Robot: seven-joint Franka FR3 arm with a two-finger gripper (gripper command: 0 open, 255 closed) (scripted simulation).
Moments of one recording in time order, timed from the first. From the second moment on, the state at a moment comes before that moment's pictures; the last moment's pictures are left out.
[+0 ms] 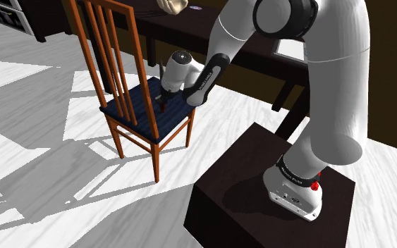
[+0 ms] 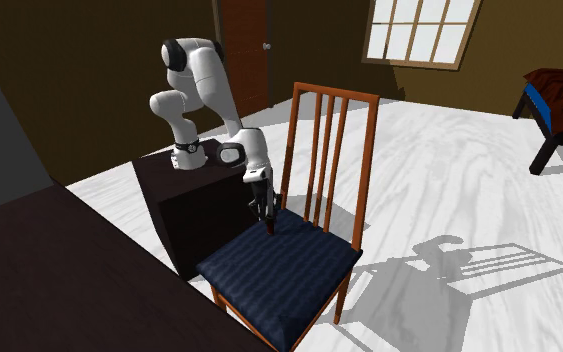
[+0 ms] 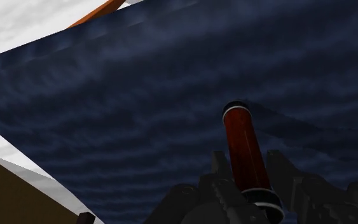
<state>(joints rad) 0.10 0.59 -0.10 -2.08 -0.69 3.08 0.81</state>
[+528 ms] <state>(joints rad) 0.04 0.51 -0.04 -2.11 -0.66 3.02 0.76</state>
